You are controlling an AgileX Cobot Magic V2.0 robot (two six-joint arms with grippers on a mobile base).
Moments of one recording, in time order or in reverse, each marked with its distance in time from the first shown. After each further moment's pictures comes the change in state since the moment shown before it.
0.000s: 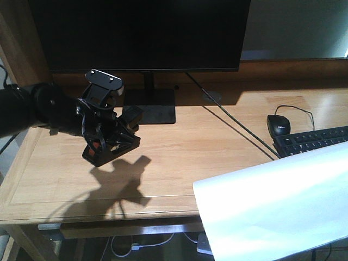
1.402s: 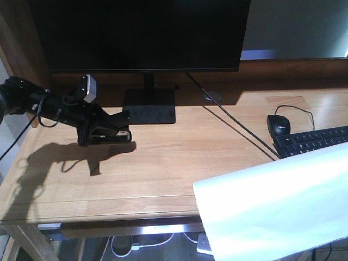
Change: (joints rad) left arm 0.398 0.647 -0.626 -0.628 0.697 1.377; right arm 0.000 0.000 0.000 0.000 0.000 0.000
